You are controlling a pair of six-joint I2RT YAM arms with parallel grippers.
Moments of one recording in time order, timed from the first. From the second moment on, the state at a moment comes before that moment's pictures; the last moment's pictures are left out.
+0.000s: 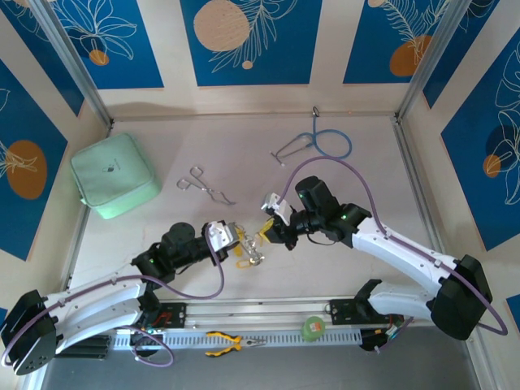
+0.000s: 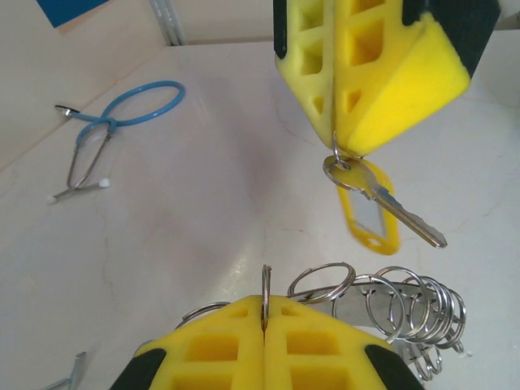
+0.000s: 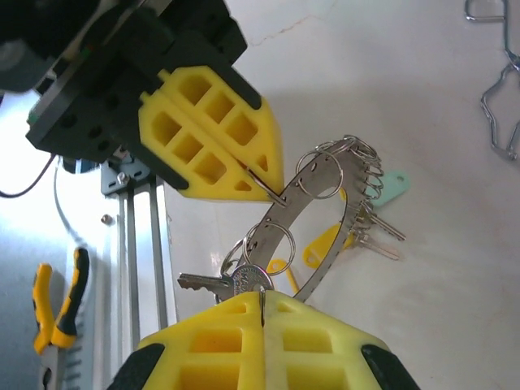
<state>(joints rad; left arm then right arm) -0.88 0.82 0.31 0.21 0.19 0.27 0.74 1.14 0.82 -0.43 -0.61 -0.18</state>
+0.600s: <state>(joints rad) -0.88 0.82 0.31 0.18 0.18 0.27 0.60 1.71 1.16 -0.76 -0.32 0.14</state>
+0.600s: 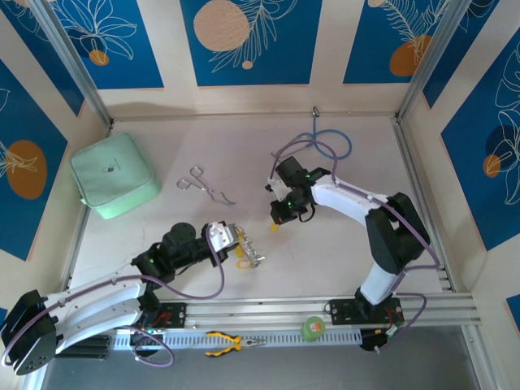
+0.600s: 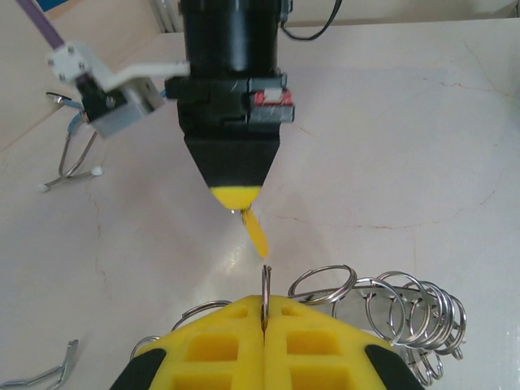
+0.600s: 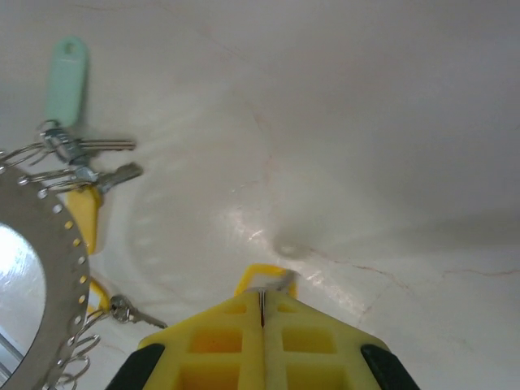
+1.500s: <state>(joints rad) -0.88 0.82 0.31 0.18 0.18 0.29 0.57 1.90 1.25 -0.81 -0.32 0.22</state>
